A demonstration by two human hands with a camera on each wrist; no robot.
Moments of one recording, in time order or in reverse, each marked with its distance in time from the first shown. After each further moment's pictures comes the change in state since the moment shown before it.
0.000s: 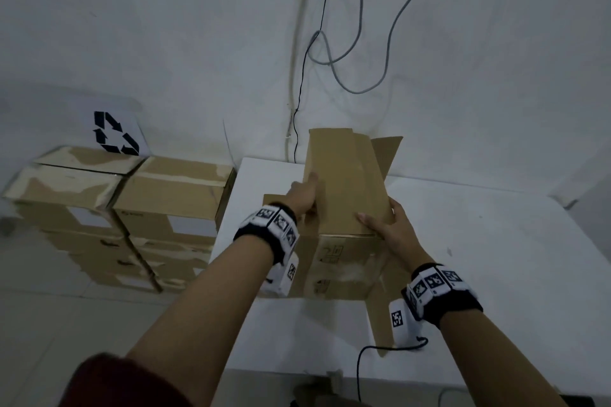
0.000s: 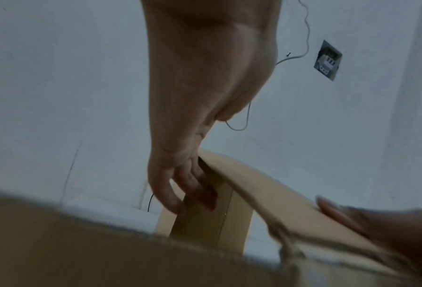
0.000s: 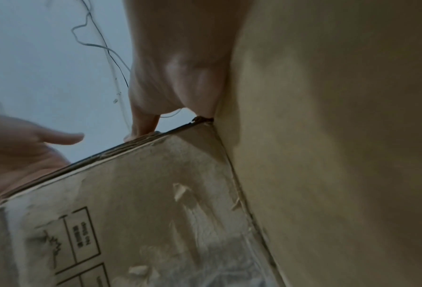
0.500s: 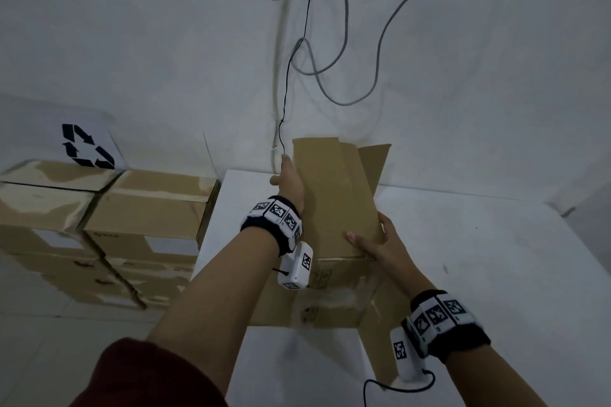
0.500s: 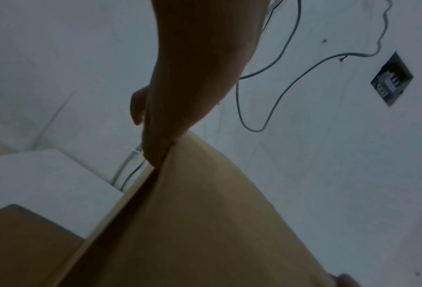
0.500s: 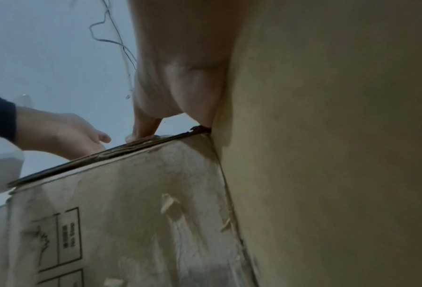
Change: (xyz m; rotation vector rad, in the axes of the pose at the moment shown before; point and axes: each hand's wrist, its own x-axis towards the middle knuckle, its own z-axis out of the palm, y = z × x) left_hand 0.056 0.062 0.016 -0.795 0.297 -0.085; right_hand 0.026 0.000 -0.006 -0.020 -0.072 0.036
